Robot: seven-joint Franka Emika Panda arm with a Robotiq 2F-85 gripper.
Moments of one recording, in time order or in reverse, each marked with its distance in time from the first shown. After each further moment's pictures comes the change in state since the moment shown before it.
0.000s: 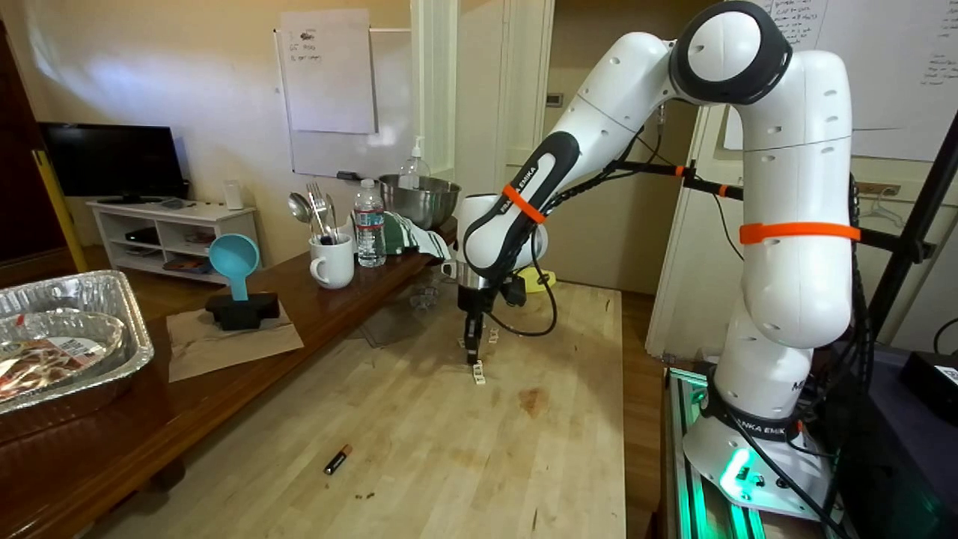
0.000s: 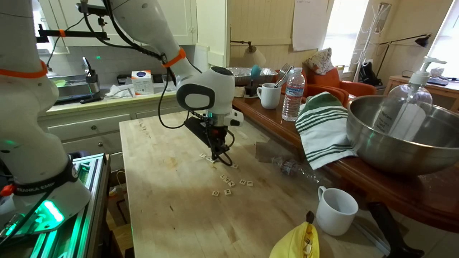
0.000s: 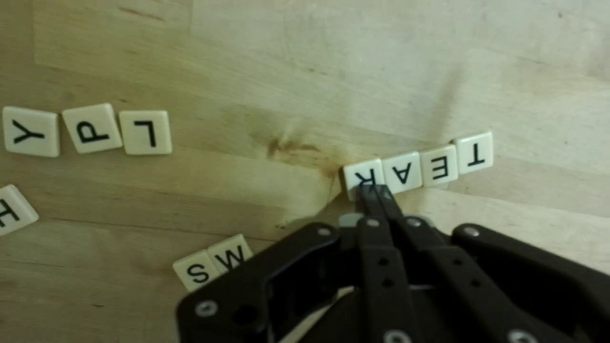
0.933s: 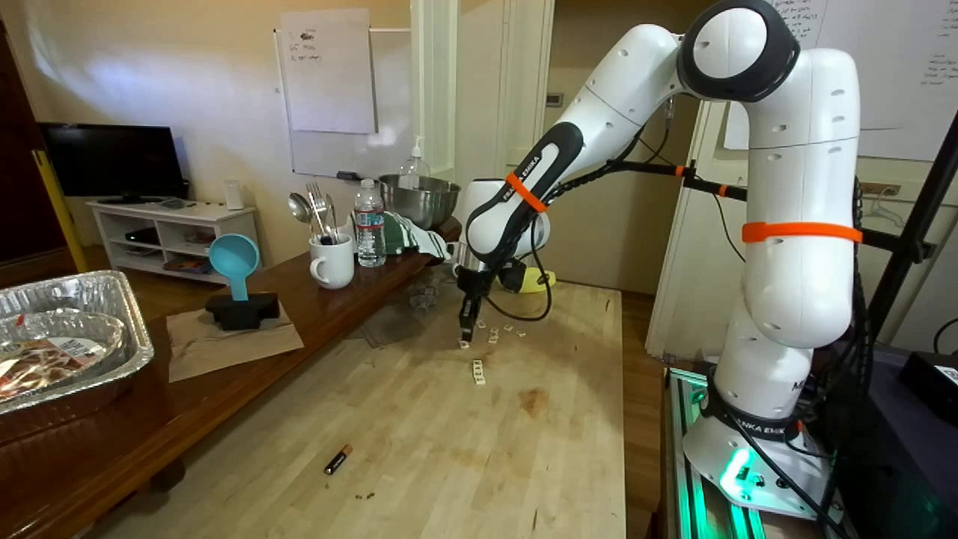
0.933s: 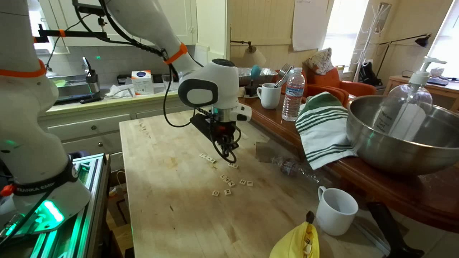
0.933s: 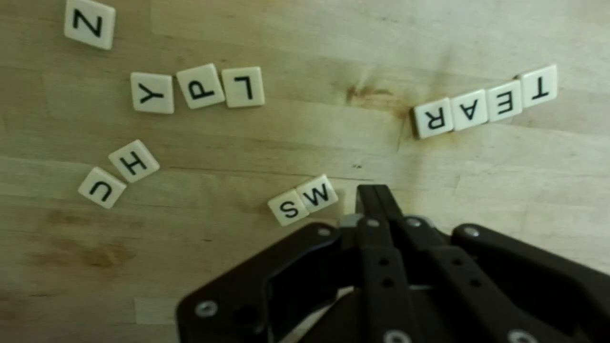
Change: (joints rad) arm 0.005 -0.033 -0.059 0.019 -0.013 0.053 0.054
